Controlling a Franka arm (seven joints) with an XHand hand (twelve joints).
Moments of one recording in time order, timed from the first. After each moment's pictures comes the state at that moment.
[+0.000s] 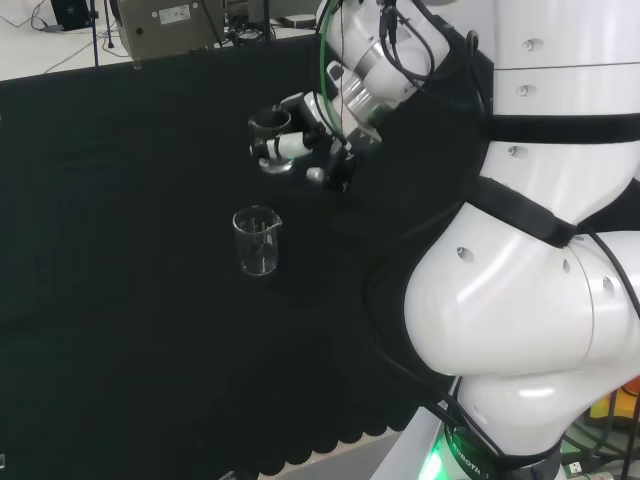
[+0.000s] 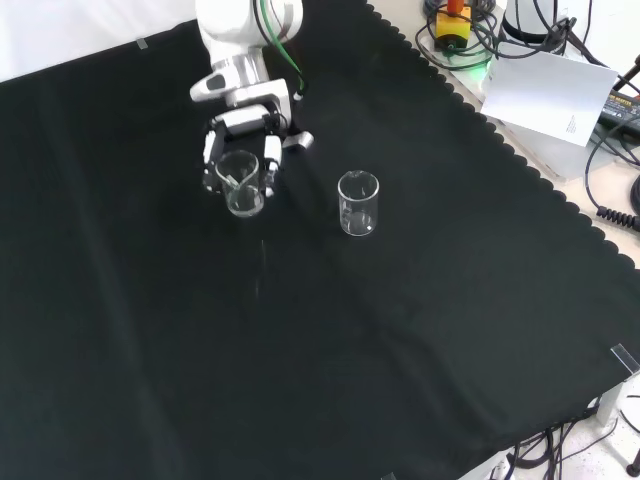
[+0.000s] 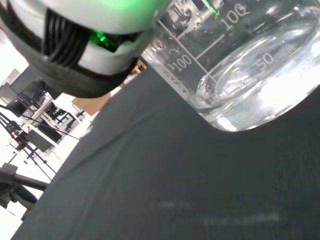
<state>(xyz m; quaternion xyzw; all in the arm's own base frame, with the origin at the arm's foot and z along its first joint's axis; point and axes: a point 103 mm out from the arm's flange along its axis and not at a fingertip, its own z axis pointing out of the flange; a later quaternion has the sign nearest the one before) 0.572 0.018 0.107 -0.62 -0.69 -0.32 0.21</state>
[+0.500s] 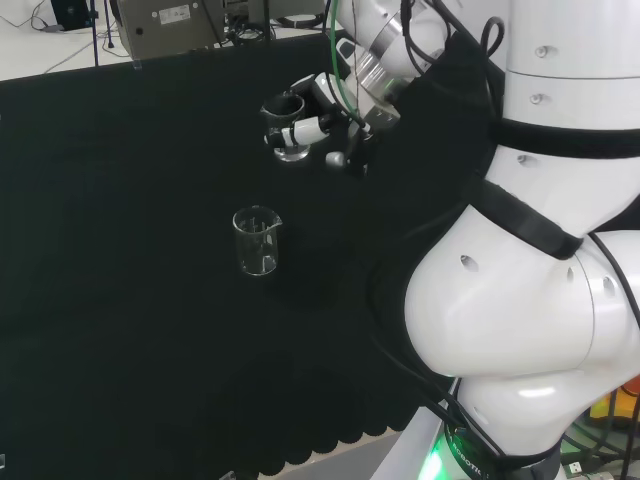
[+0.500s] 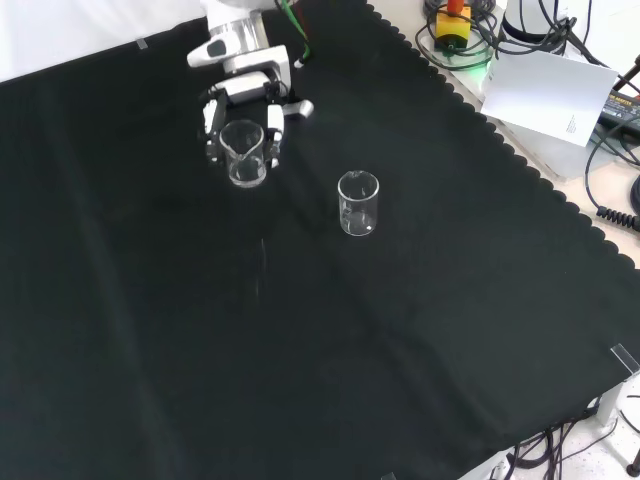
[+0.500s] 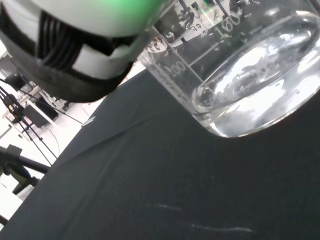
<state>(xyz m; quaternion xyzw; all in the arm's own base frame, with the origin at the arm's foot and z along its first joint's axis) 0.551 -0.007 0.144 -0.61 -0.72 -0.28 0.19</state>
